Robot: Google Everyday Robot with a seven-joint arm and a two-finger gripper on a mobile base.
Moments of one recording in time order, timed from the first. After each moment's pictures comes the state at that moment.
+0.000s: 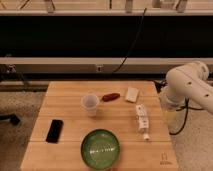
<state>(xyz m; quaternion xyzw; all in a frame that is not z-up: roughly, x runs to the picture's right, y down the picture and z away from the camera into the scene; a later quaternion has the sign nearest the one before) 0.287 0.107 0.683 -0.28 0.02 0.02 0.96</state>
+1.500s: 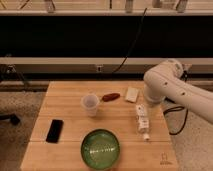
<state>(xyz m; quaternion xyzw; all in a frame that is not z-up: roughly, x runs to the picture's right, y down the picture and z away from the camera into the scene) 0.207 0.086 0.699 -0.25 0.01 -0.07 0.97</state>
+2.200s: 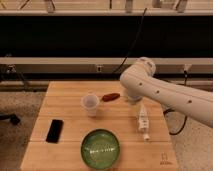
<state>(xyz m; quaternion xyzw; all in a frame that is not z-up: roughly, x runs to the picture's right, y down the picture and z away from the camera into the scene) 0.127 0.071 0.713 -0.23 -0.01 -0.16 0.96</state>
